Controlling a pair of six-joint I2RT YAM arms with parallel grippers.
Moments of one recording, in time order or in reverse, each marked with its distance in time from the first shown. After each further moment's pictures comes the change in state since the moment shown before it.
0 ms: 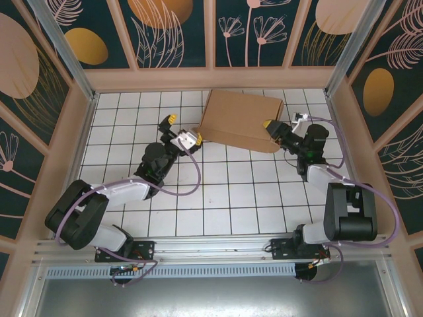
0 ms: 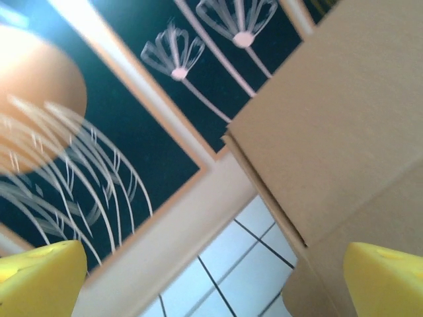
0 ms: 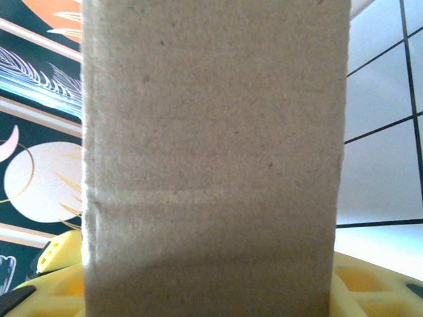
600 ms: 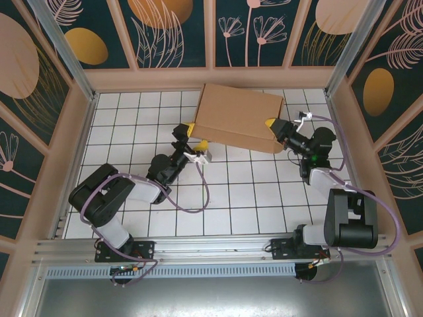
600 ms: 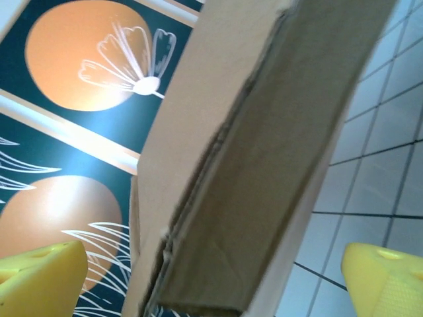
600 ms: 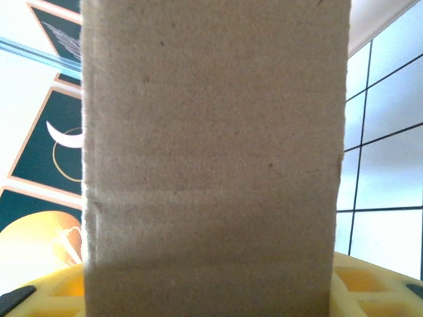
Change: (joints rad) left arm -0.061 0.240 -0.043 0.432 0.068 0.452; right arm -0.029 -0.050 -0.038 0.193 -0.179 0.262
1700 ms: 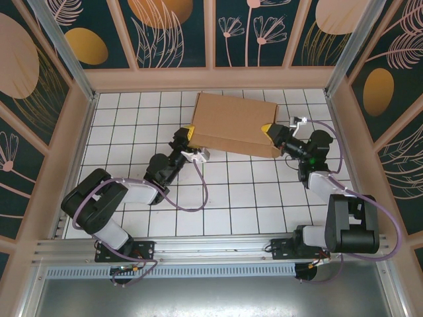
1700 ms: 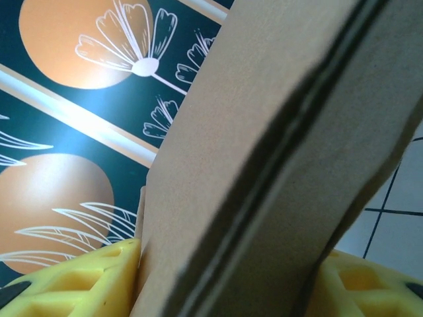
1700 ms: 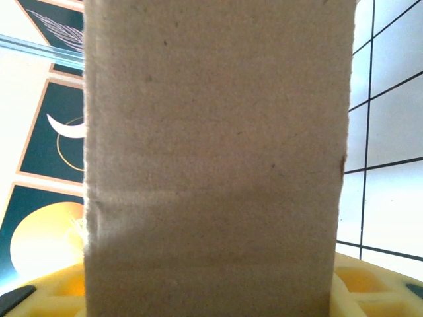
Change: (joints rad) left arm -0.003 -0.089 -0.017 -0.119 -0.045 -0.089; right arm 0.037 -0.040 -0.023 -0.092 -0.014 0.024
